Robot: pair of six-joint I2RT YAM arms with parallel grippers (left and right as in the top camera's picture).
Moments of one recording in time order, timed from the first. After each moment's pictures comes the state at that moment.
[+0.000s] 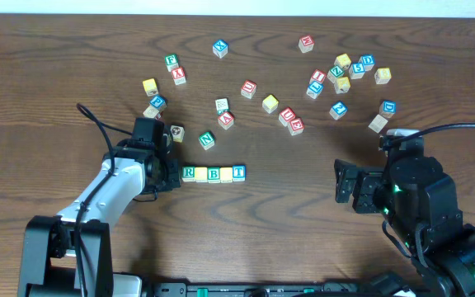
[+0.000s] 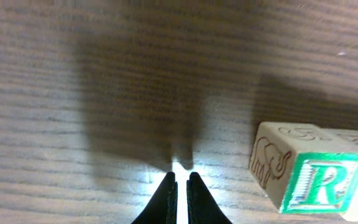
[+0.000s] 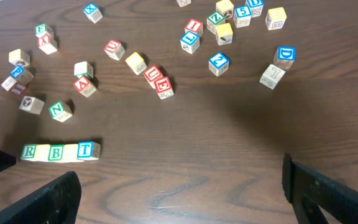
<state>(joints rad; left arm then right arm) -0.12 1.56 0.77 -0.60 0.08 -0.25 0.47 0.81 1.12 -1.05 0.22 0.42</state>
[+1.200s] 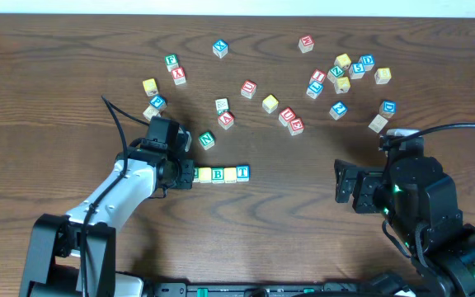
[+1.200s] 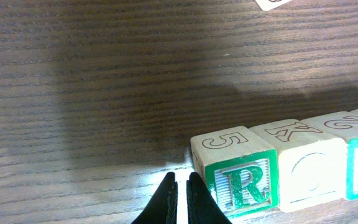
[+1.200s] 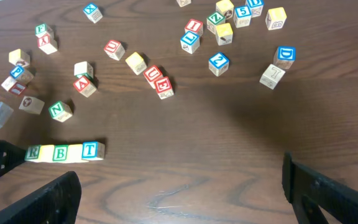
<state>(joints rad) -0.22 1.56 0.77 -0.53 0.13 -0.11 0.47 0.81 1.12 -1.05 0.22 0.42</state>
